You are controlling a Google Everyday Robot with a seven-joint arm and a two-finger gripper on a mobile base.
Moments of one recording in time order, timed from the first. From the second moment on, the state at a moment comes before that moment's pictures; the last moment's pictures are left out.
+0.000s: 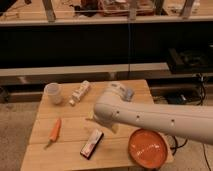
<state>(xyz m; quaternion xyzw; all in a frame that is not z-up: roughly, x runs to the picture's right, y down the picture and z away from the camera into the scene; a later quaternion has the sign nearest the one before) -0.035 0.141 0.673 -0.16 -0.20 -0.52 0.82</state>
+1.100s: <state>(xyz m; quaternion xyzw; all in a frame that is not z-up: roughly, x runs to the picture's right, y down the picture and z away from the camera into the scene) 0.055 -0.031 0.837 -0.21 -0.12 -0.44 0.87</state>
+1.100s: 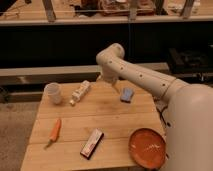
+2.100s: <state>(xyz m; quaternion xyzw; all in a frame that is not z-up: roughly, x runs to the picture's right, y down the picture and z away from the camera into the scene) 0.251 0.102 0.757 -0.22 -0.14 -0.32 0.91</state>
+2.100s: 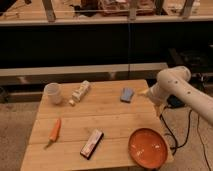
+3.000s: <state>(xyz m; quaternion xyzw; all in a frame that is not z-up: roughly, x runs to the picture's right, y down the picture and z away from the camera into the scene) 0.089 0.192 0.651 -0.23 -0.17 -0.47 0.83</state>
